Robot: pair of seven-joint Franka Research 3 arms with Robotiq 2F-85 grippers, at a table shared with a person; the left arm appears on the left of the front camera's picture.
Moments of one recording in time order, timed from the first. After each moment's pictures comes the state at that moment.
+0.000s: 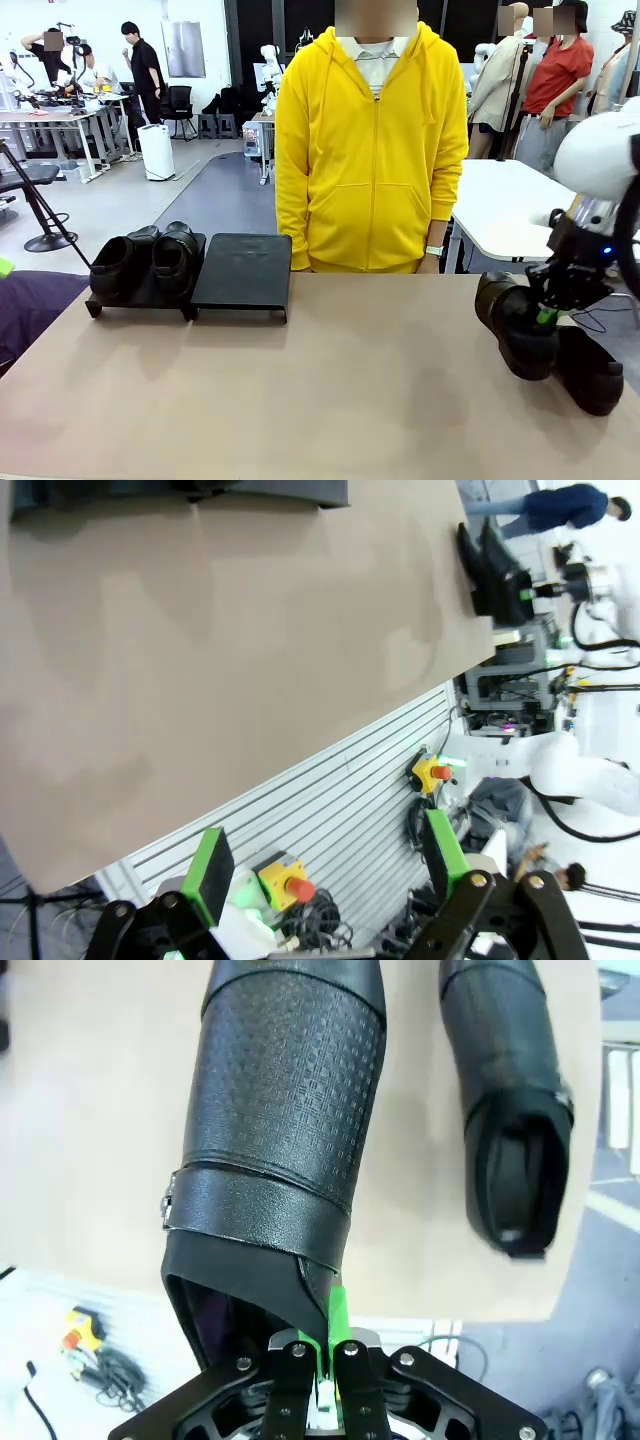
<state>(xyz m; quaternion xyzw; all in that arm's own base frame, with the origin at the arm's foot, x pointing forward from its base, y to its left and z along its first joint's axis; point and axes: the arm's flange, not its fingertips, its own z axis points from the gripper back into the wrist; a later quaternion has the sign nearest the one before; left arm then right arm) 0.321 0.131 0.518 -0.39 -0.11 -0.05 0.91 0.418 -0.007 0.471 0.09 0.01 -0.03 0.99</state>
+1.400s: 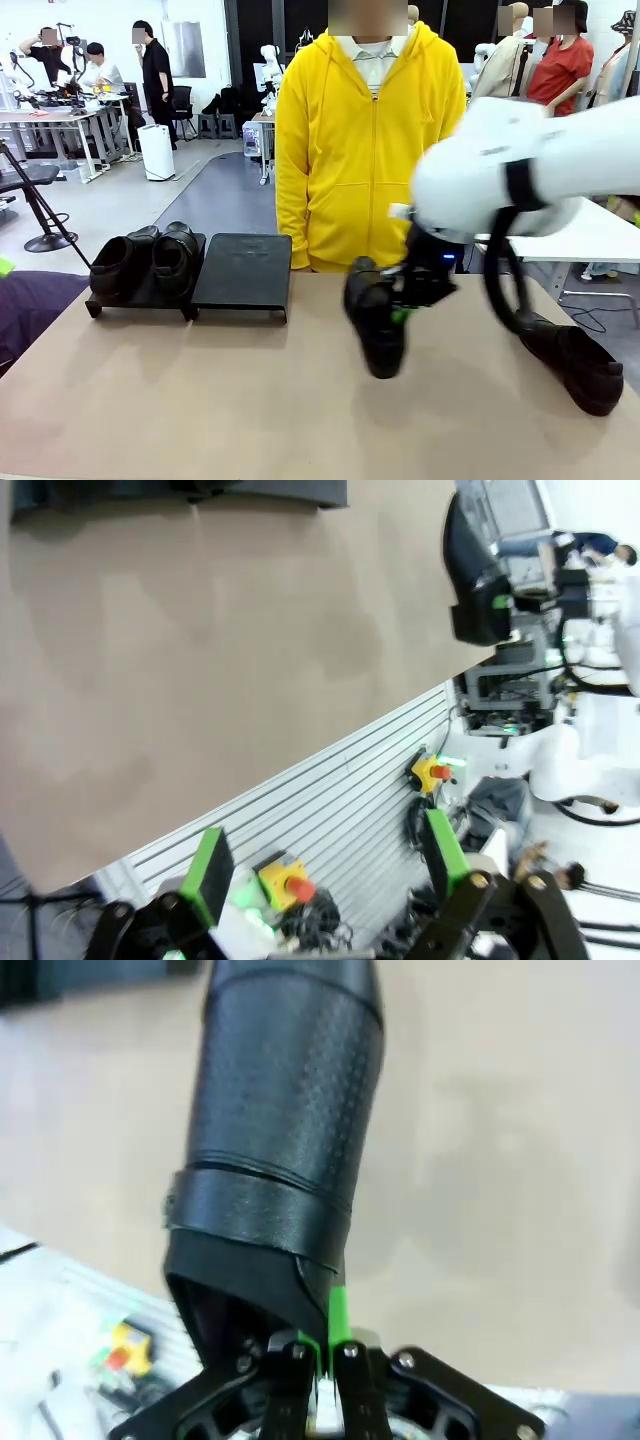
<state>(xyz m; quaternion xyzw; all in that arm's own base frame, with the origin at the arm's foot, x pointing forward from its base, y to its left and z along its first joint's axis) 0.321 0.131 0.519 -0.39 -0.11 -0.05 0.91 0.417 0.249 0.458 0.12 -0.05 0.07 0.99</state>
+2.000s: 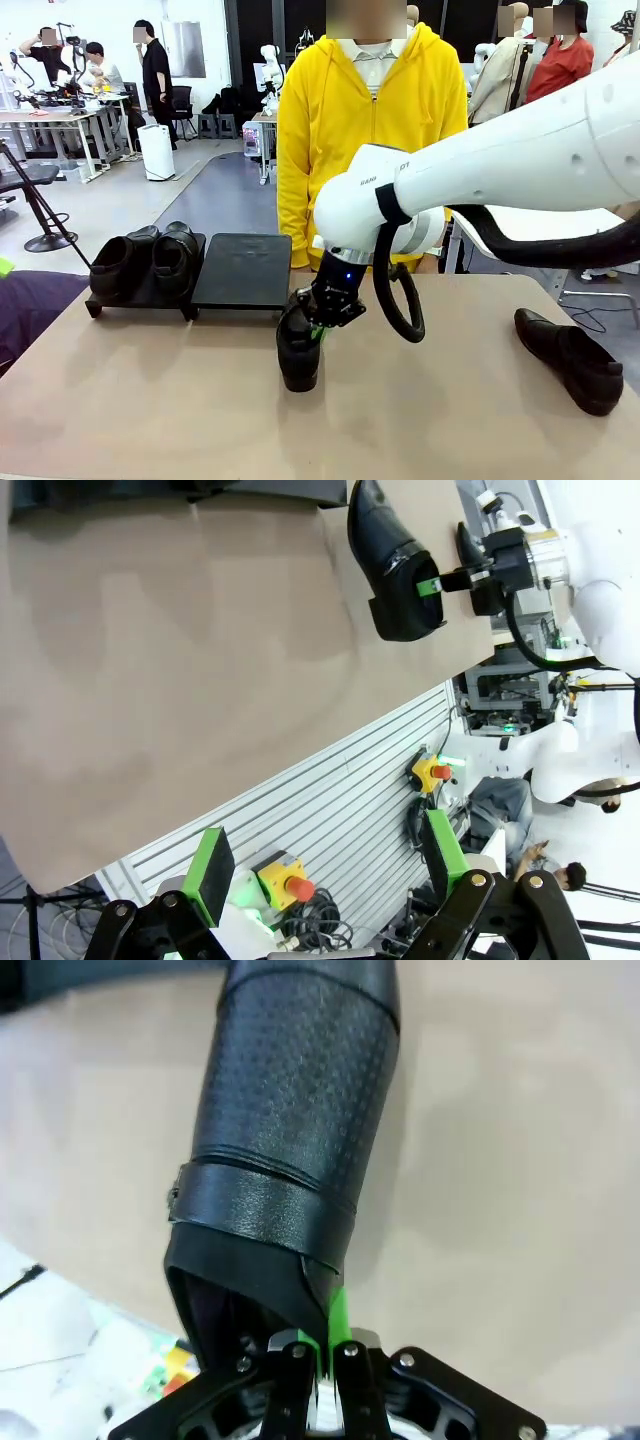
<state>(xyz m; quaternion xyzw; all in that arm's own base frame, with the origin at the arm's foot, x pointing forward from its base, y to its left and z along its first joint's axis) 0.321 0.131 0.519 -0.39 -0.11 -0.05 0.91 0.473 0.349 0.384 0.14 0.03 0.04 0.99</state>
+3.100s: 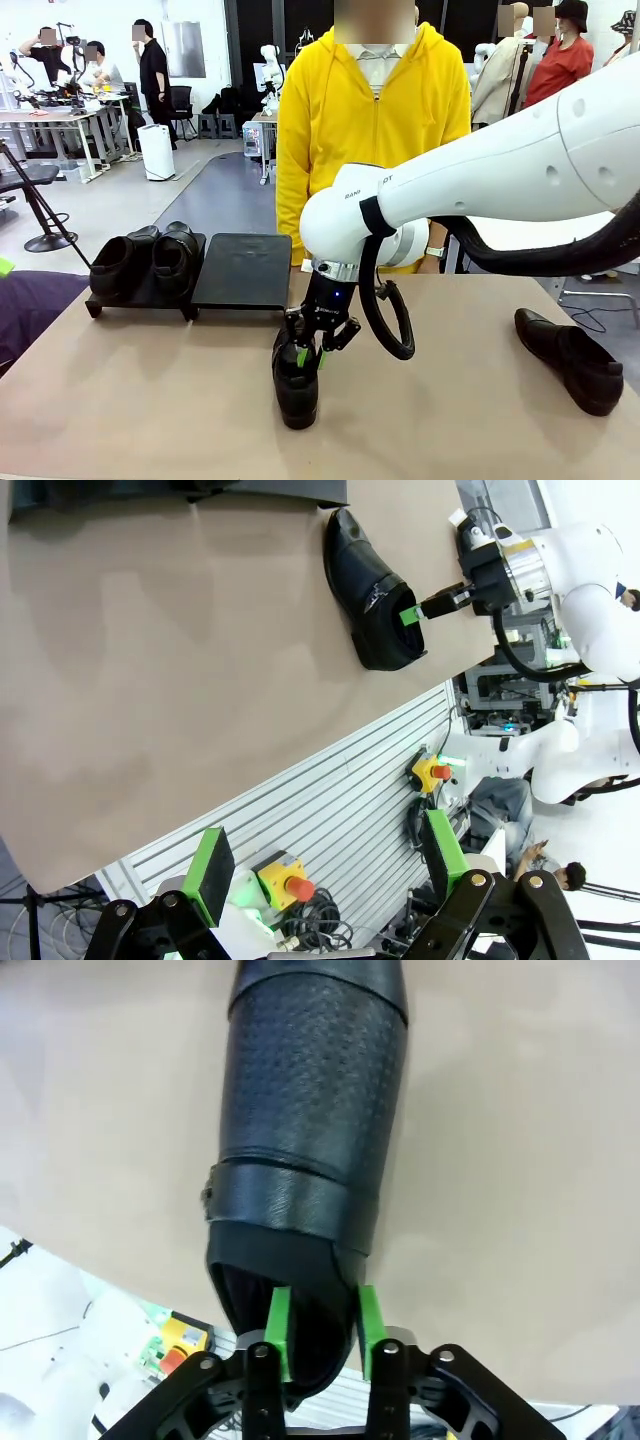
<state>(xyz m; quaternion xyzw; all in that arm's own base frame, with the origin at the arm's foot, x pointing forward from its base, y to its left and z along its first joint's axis) 0.321 0.131 0.519 -0.39 -0.11 -0.05 0.91 0.456 0.367 0.365 0.14 0.08 0.05 0.99</state>
